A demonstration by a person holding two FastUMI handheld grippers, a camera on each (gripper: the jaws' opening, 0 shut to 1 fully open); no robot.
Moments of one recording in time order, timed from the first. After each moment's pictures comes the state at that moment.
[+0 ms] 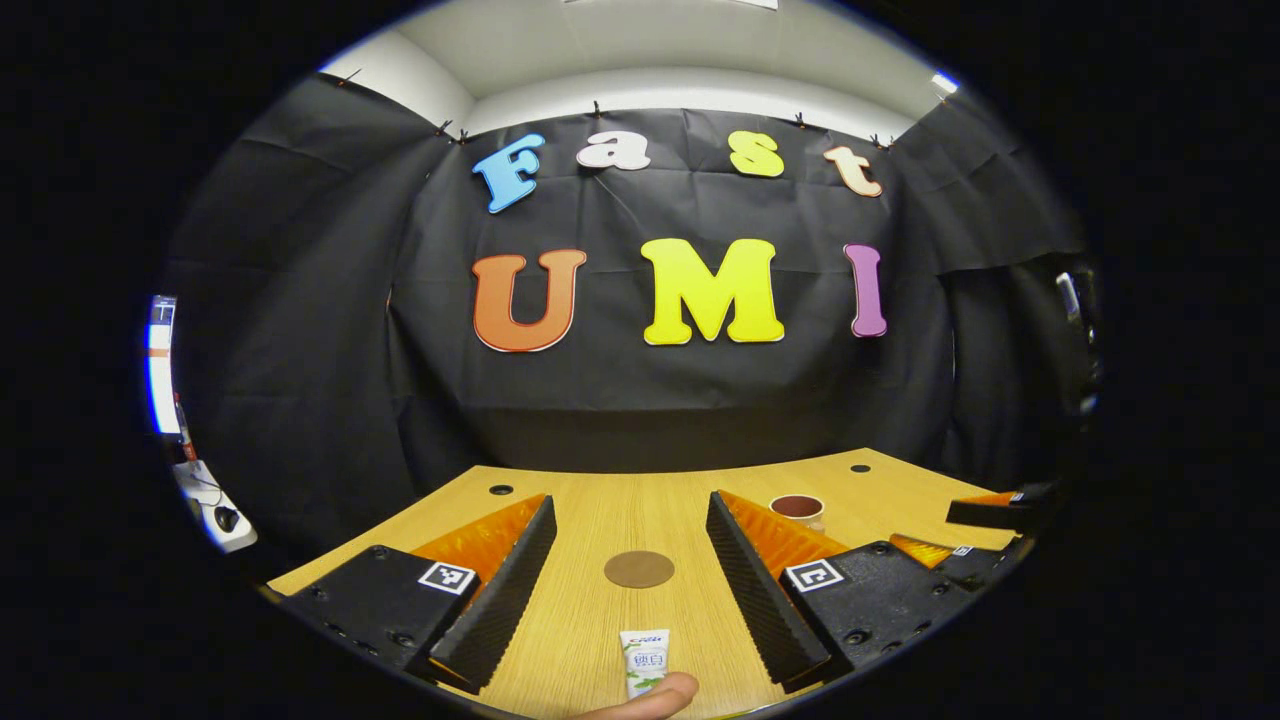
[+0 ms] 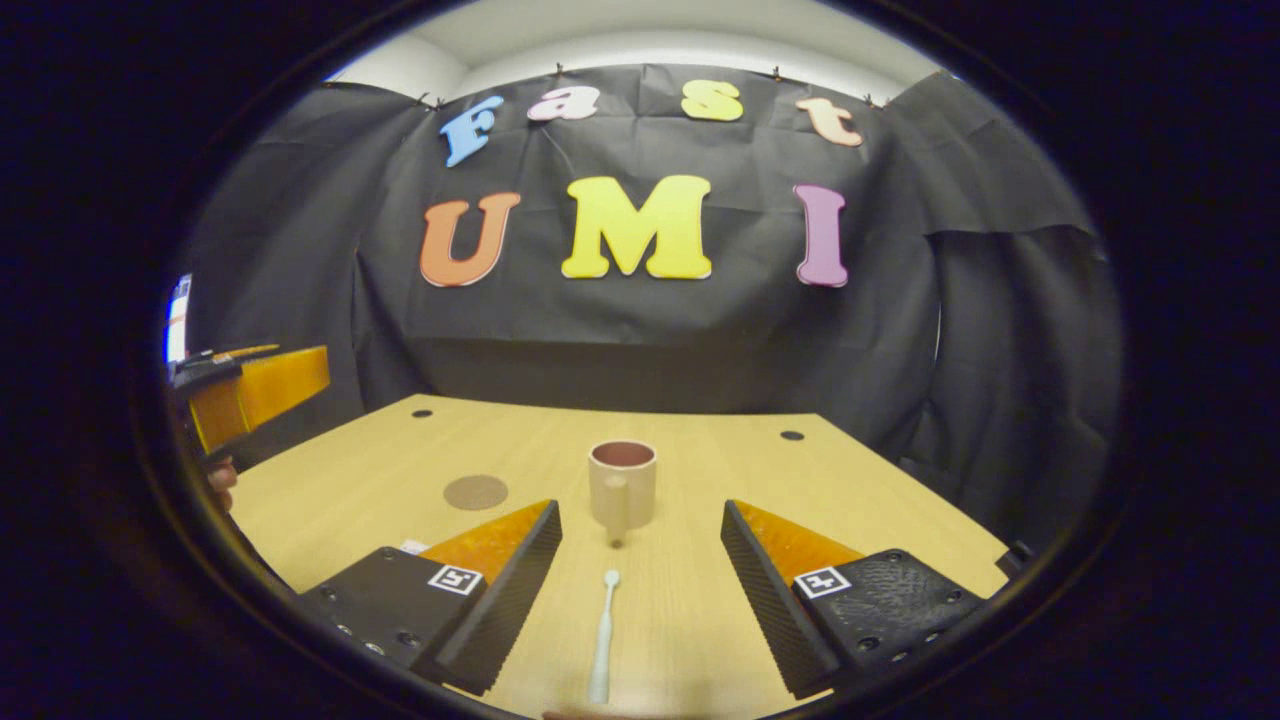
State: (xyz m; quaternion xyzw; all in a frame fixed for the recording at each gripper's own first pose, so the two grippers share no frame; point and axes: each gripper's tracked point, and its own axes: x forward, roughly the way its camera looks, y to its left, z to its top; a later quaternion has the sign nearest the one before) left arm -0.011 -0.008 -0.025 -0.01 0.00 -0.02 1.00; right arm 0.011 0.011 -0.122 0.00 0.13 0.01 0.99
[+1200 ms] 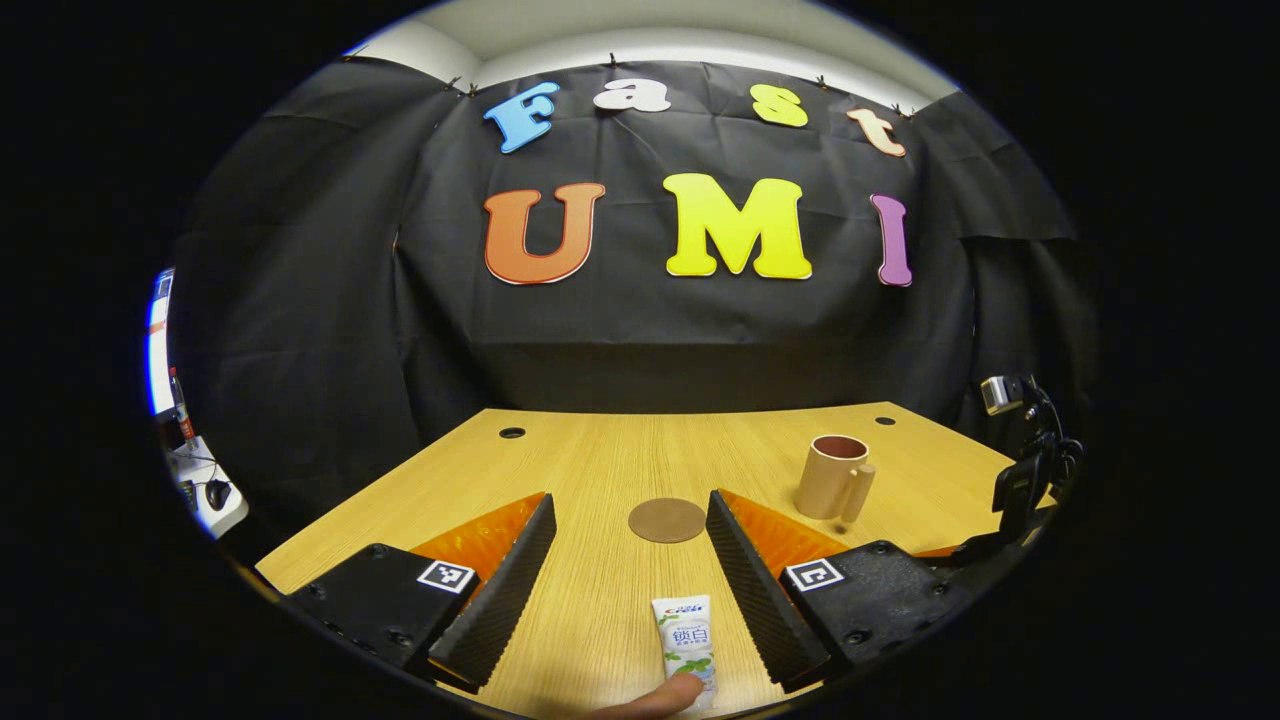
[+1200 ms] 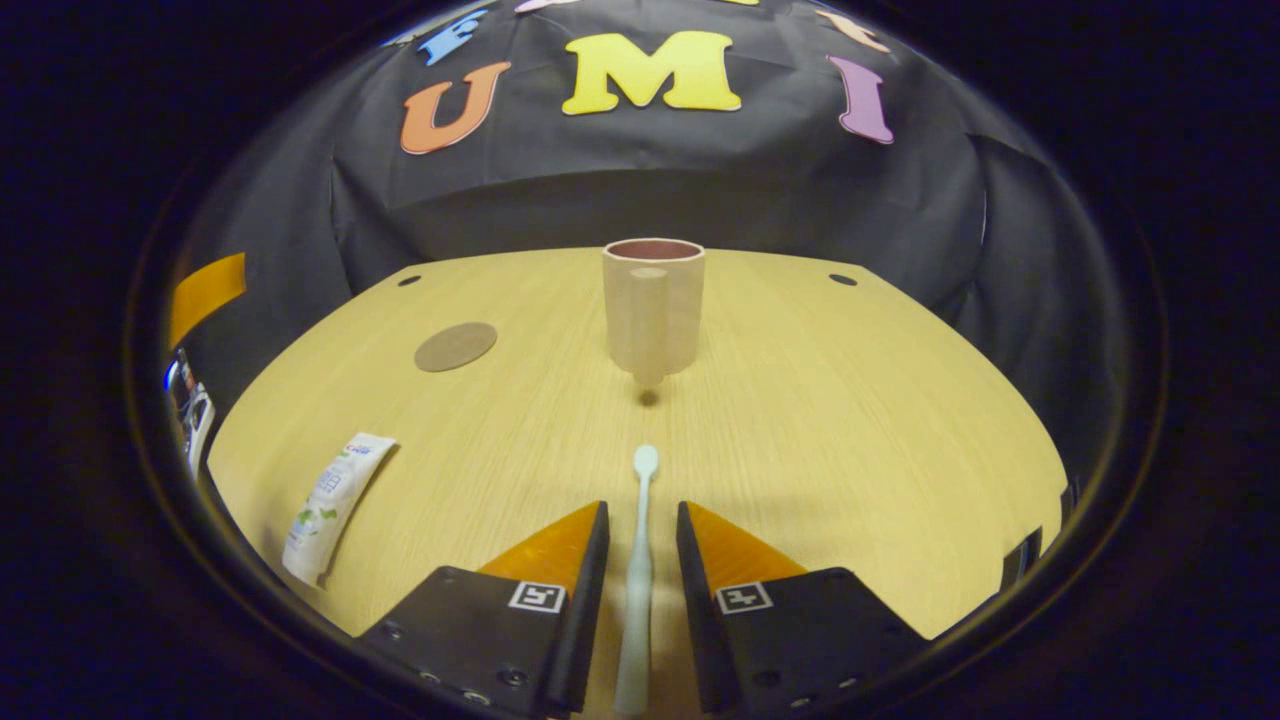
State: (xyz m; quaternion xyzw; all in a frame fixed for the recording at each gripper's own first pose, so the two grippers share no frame) left arm 0.011 0.023 -0.092 -0.01 0.08 0.00 1.00; right arm 0.039 0.038 -0.245 0.01 0.32 0.02 0.95
